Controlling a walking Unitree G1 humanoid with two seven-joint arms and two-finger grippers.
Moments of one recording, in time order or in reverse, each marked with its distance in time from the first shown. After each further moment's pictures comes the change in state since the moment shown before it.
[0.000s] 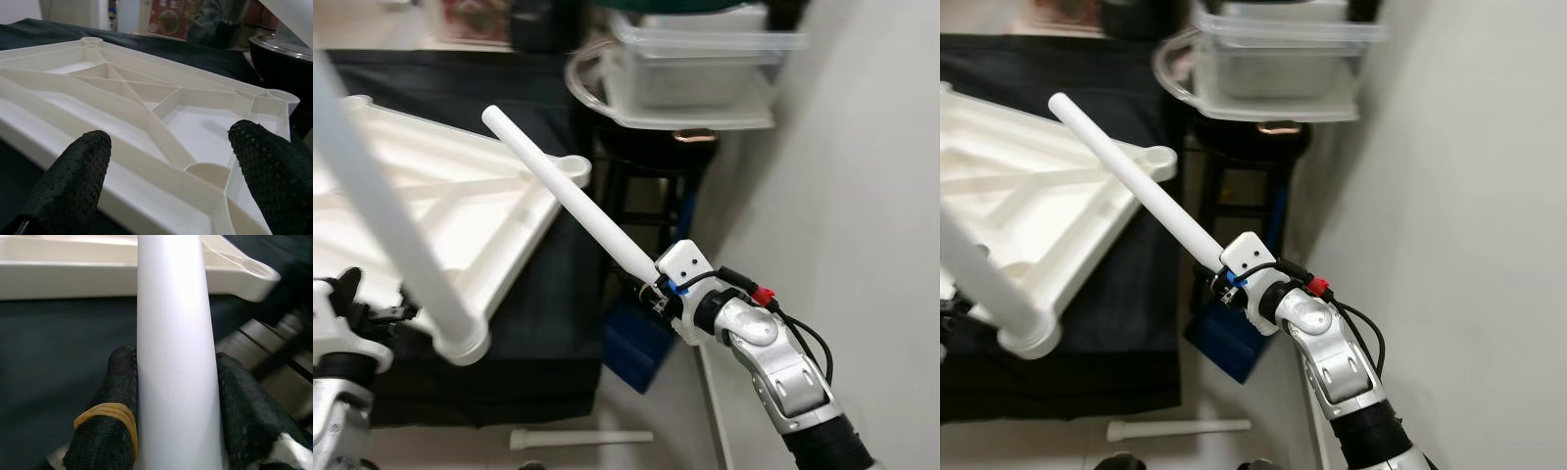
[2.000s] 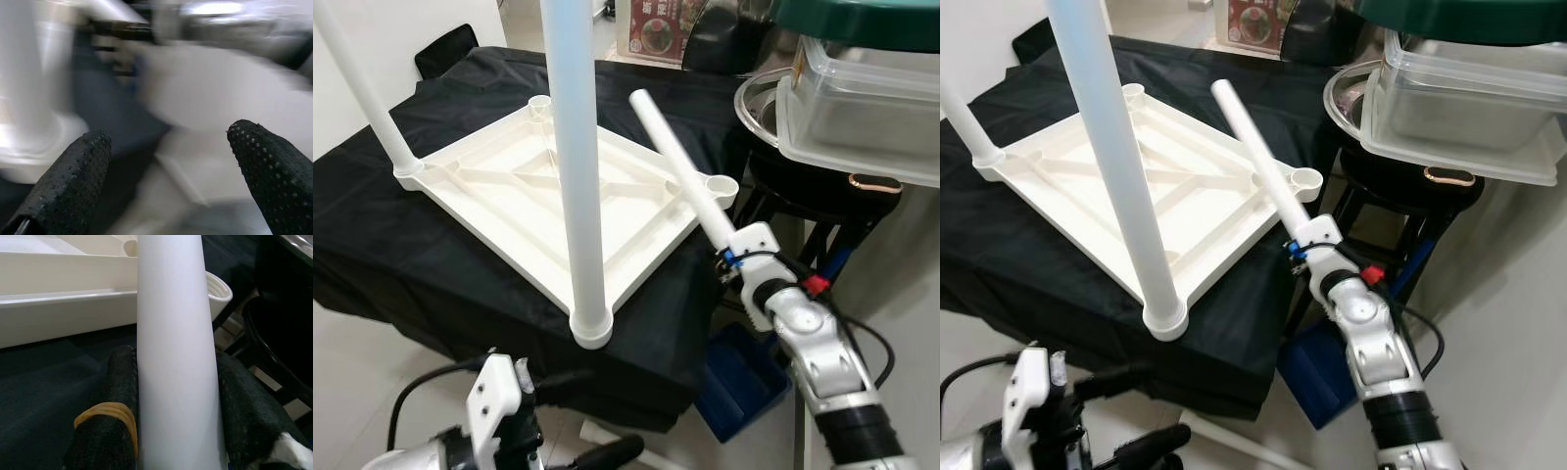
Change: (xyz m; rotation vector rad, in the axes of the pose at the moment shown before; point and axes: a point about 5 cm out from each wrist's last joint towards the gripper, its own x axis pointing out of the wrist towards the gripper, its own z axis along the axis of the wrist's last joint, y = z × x) left arm -0.060 -0.104 -0.014 0.060 0.356 -1.072; right arm -0.031 -0.071 -0.030 -0.009 0.190 -0.546
